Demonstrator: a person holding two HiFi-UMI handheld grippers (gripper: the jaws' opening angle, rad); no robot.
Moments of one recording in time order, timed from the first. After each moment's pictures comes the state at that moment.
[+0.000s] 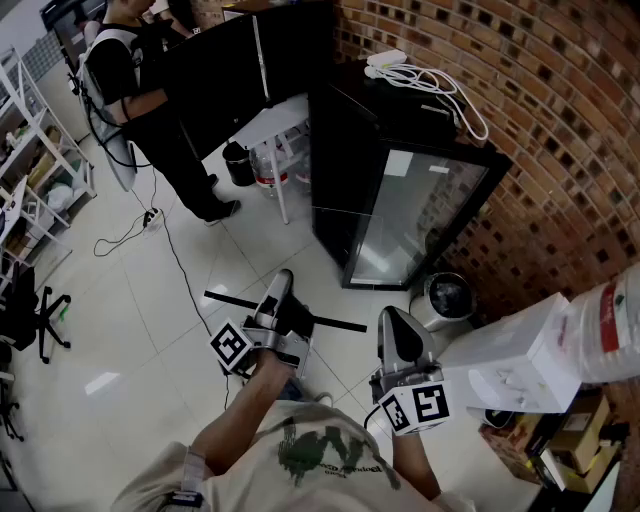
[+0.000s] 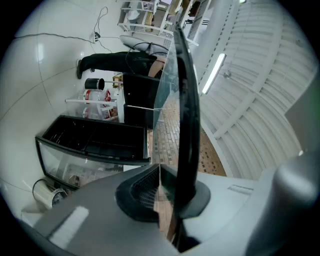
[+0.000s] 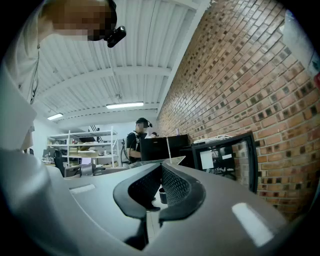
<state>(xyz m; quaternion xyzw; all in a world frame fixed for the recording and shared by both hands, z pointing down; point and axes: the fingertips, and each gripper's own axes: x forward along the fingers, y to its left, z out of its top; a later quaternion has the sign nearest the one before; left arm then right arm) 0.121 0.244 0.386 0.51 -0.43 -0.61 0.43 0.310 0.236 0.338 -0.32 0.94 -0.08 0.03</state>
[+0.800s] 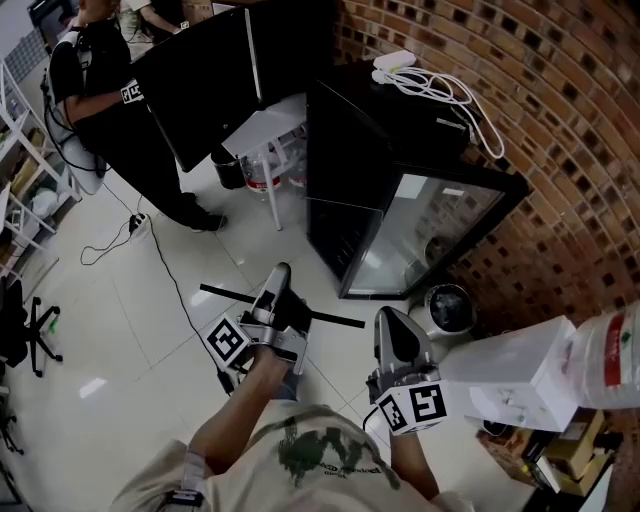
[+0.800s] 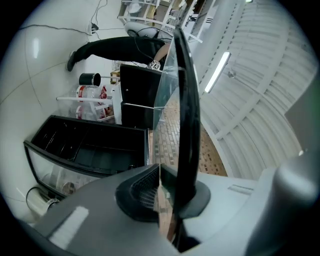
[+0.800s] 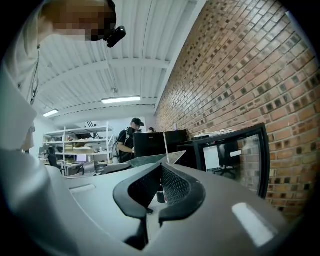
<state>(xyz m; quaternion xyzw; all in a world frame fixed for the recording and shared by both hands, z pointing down) 0.048 0.156 0.400 0.52 -0.41 -0.61 0.43 0.237 0.159 0.359 -0.33 0.94 -0.09 0.01</state>
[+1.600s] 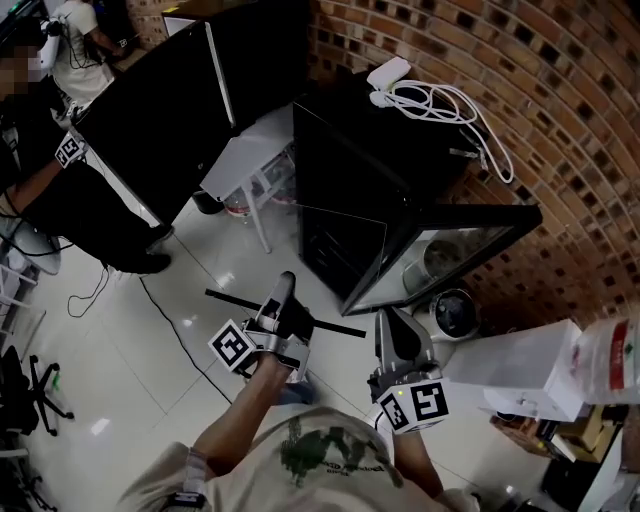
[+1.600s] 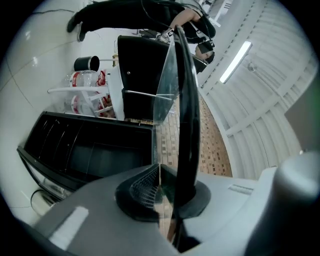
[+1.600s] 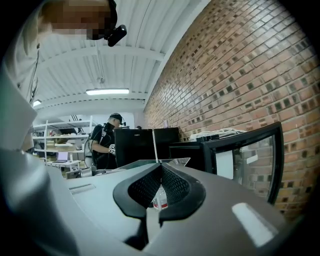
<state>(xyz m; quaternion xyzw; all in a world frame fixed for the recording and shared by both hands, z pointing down) -0.046 0.025 0.418 0.55 -0.37 -0.56 0.50 0.126 0.047 0.351 -0.40 0.91 -0.09 -0.01</state>
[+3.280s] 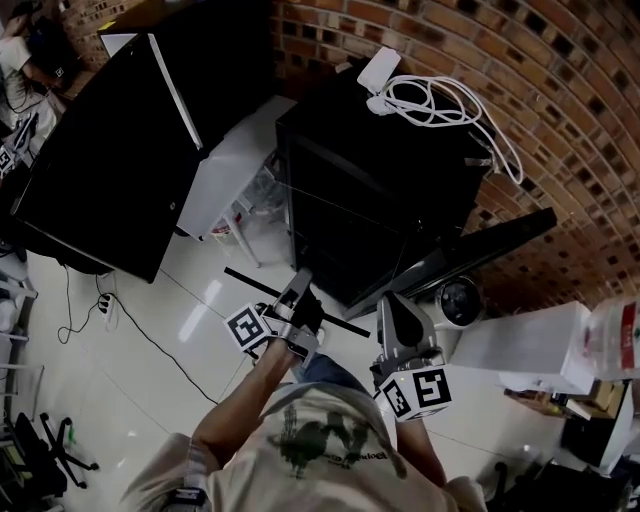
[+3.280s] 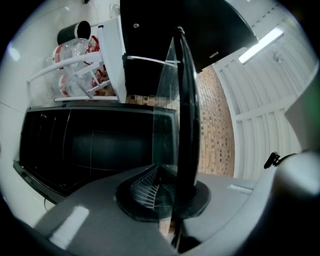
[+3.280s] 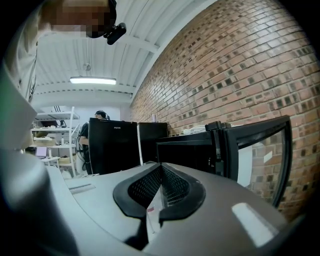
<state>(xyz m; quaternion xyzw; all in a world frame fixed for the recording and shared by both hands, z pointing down) -0.069 -0.114 0.485 0.62 -0.28 -0.45 0.57 0.058 -0.062 0.382 -0.48 0.87 -0.09 -0.02</state>
